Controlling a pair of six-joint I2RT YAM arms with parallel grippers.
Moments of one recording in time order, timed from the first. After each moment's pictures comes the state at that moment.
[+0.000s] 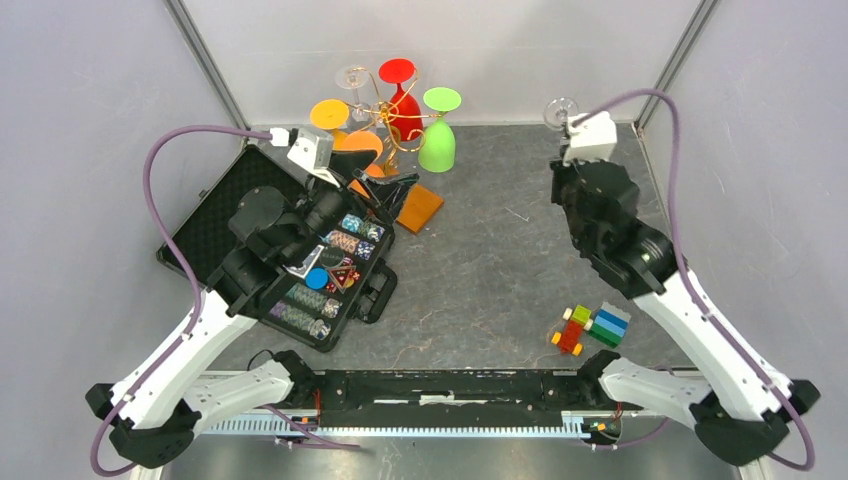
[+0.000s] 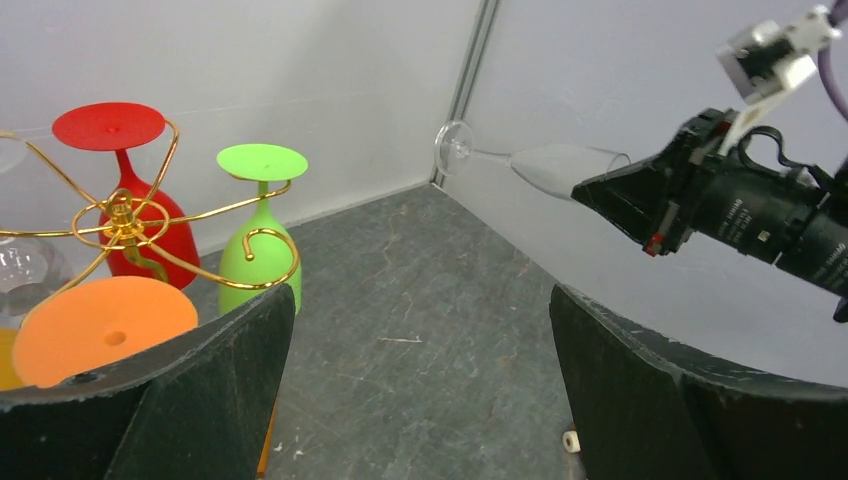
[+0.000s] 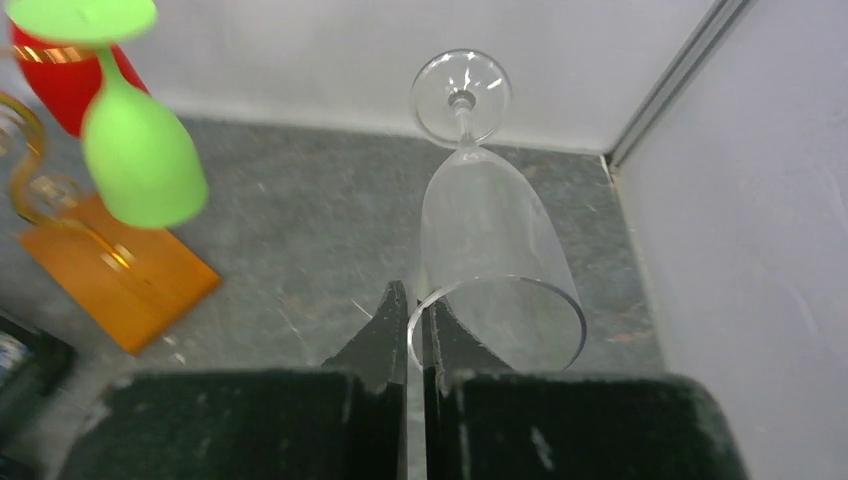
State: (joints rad) left arm -0.75 0.92 1.19 -0.07 -0.05 -0.23; right arm 0.66 0.97 1.24 -0.38 0.68 -0.01
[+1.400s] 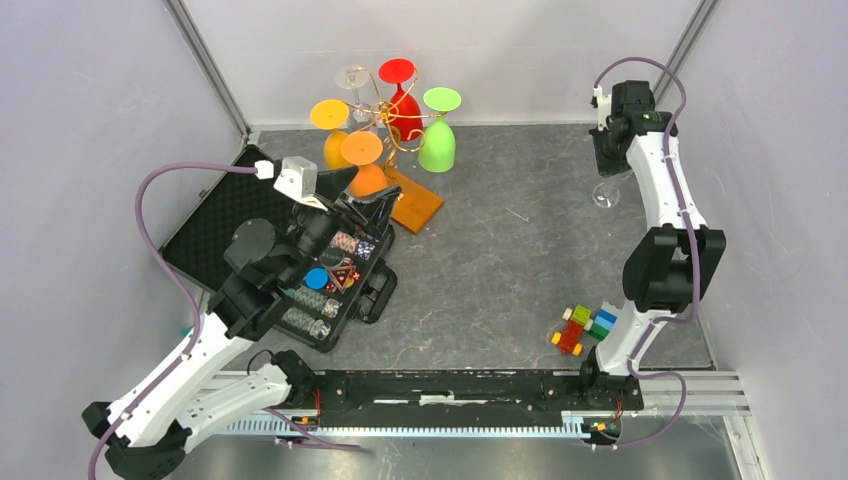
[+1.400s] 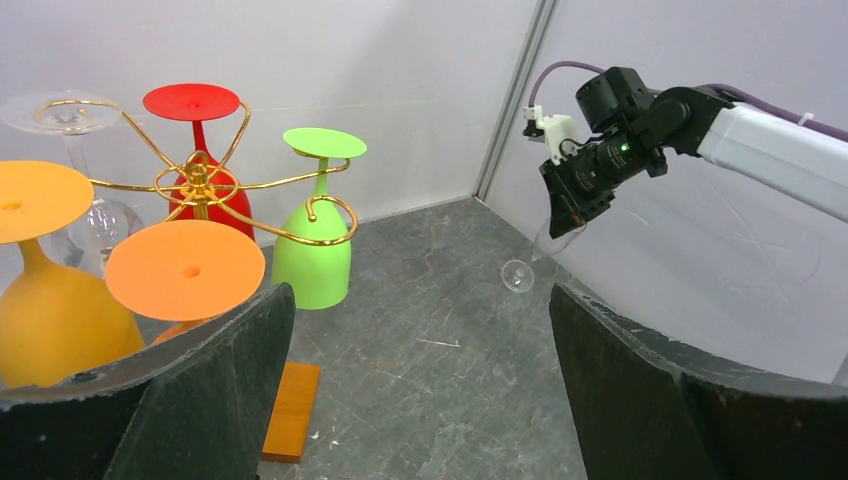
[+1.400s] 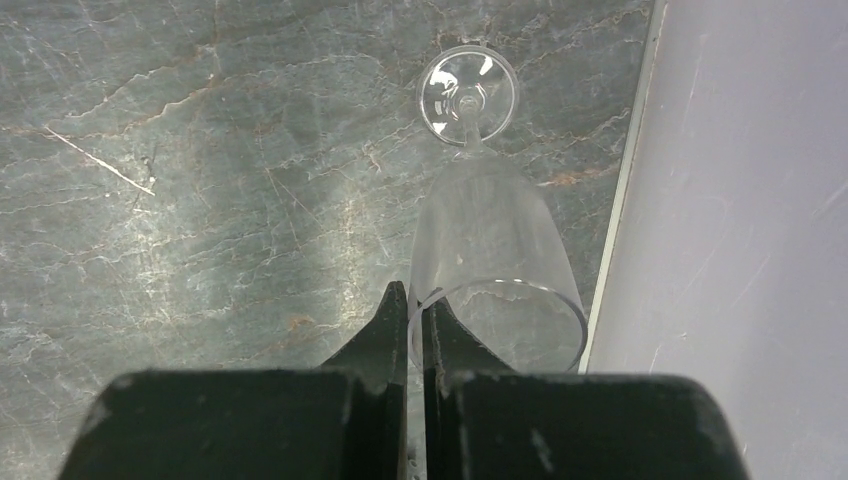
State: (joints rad) left arm -0.75 0.77 0.97 0.04 -0.16 -0.19; right arm -0.07 1.83 1.81 -0.97 0.13 -0.21
